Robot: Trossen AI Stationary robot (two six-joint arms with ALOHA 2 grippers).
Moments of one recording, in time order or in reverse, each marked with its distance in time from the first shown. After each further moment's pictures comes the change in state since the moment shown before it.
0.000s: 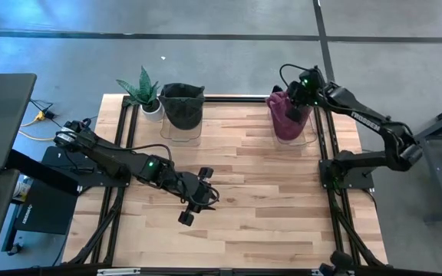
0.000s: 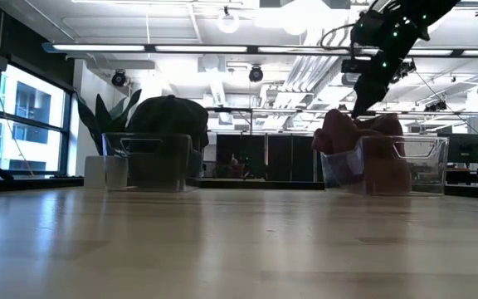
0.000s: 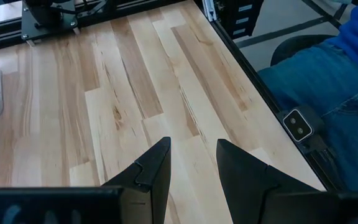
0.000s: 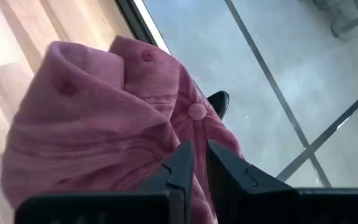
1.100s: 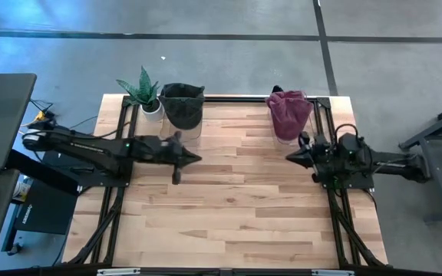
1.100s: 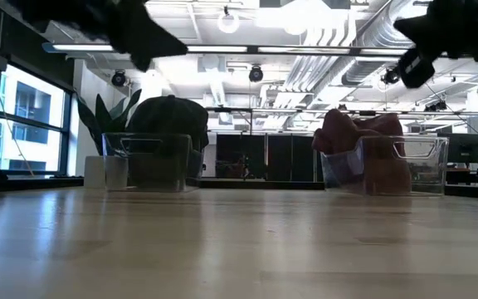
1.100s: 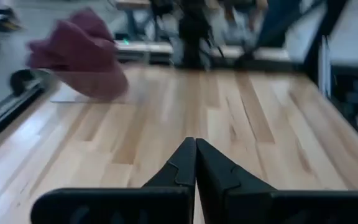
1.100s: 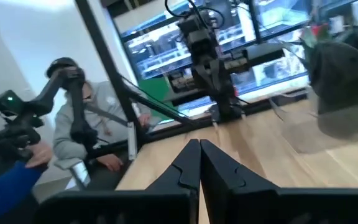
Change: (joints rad) left arm 0.315 -0.468 -0.705 0.589 -0.070 -0.076; right arm 0.754 -0.998 -0.798 0.714 -0.372 0.881
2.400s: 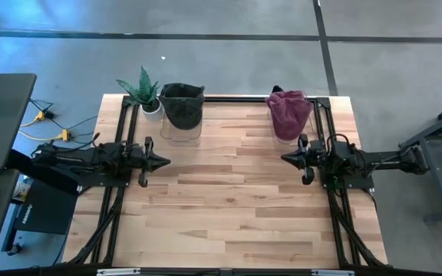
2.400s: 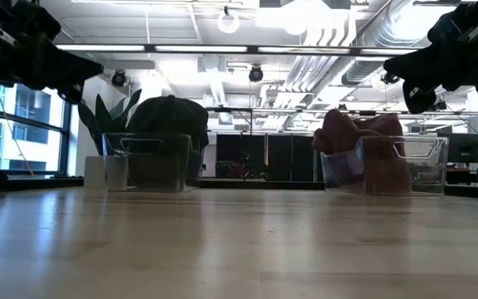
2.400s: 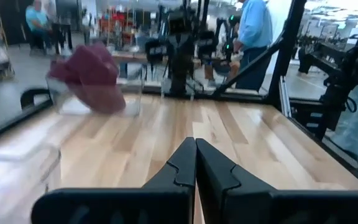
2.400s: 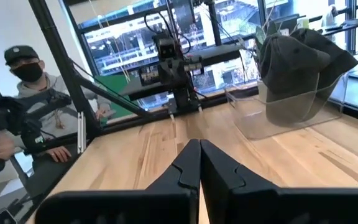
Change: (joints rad) left arm -0.046 -0.996 -0.559 -0.171 -0.005 -0.038; right arm 0.139 -0.022 -0.156 0.090 0.311 -0.109
